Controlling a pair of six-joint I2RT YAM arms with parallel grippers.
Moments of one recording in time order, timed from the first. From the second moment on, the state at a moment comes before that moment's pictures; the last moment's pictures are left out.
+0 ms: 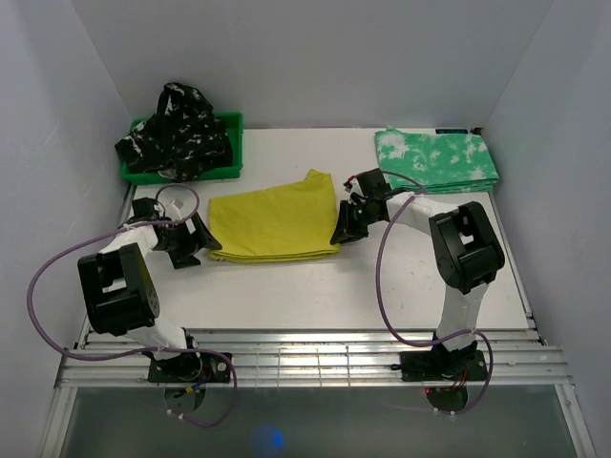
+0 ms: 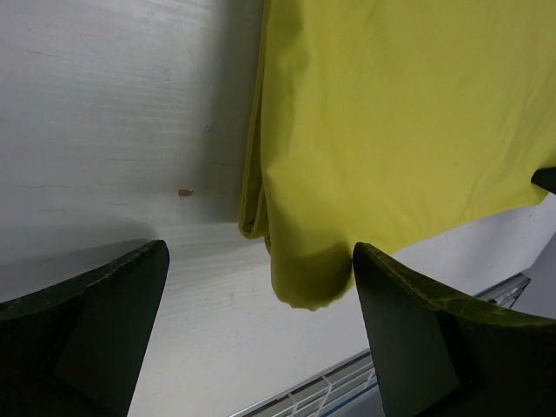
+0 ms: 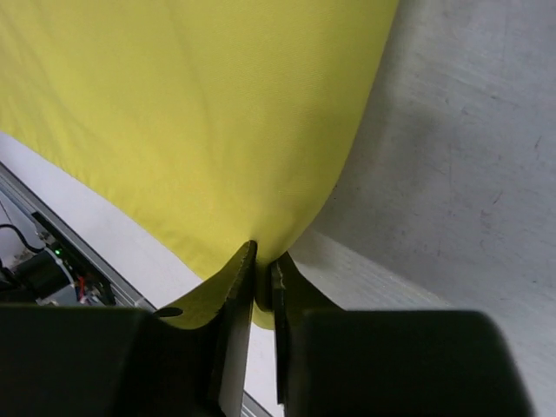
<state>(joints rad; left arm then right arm) 0.29 1.55 0.87 -0.52 0.57 -0.17 0.44 1.91 1.20 -0.37 -0.54 0.43</state>
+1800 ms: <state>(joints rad) -0.26 1.66 1.18 -0.35 0.32 -0.28 0.41 1.63 1.34 -0.50 -0.17 0.07</state>
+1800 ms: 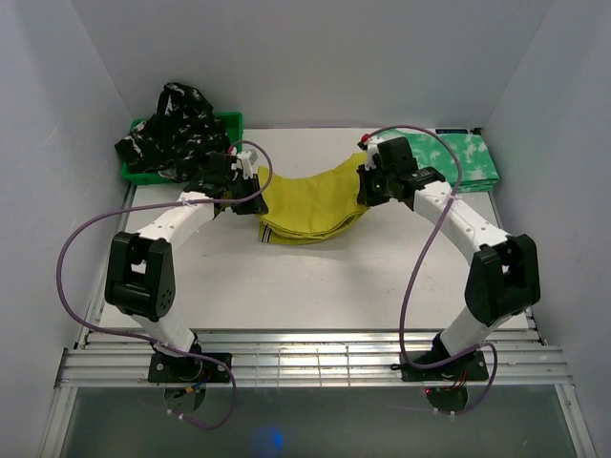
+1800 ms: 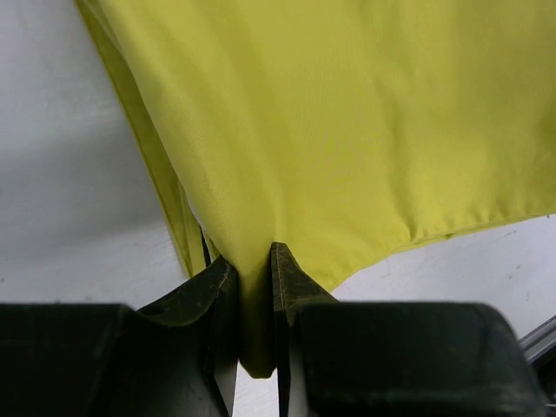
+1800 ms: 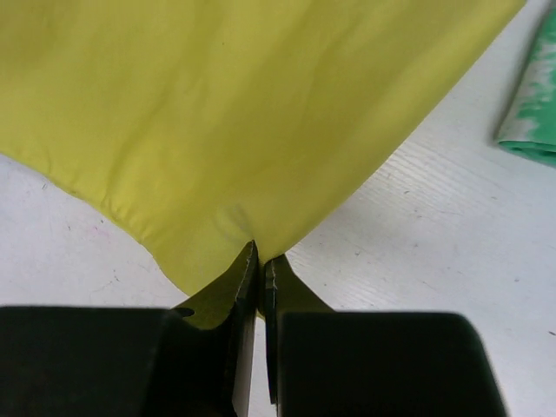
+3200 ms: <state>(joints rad) -0.40 1.77 1.17 0.08 0.67 -0.62 -0.17 1.41 0.96 -0.48 -0.50 -0.06</state>
